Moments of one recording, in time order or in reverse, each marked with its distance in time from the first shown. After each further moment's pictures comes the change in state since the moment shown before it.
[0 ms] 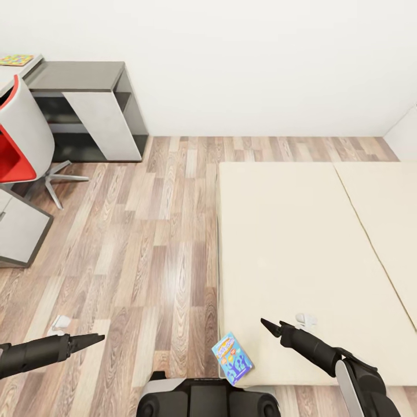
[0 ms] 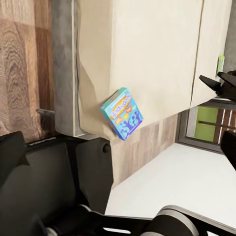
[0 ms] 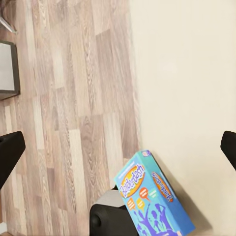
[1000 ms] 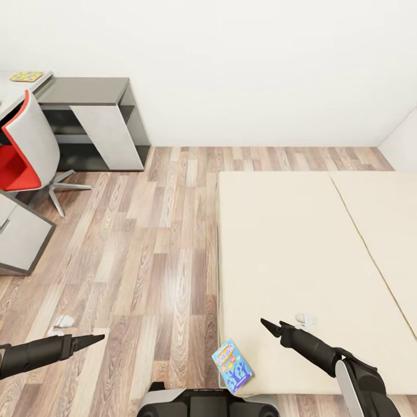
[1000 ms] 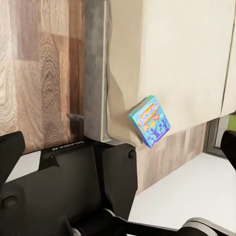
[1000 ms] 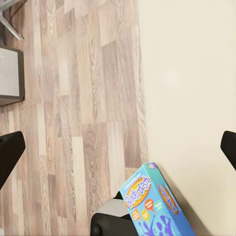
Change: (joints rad) left arm 0.000 -0.001 -0.002 0.009 0.001 0.002 0.142; right arm 0.000 0.000 0.000 0.001 0.000 0.000 0.000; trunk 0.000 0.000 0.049
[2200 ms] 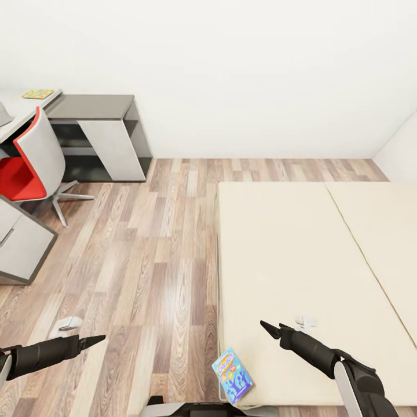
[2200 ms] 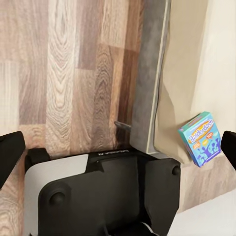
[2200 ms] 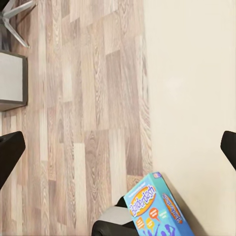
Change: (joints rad) left arm -0.002 -0.043 -0.002 0.004 0.000 0.011 0.294; right arm 0.000 0.002 0.002 0.020 0.001 -0.001 -0.009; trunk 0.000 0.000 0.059
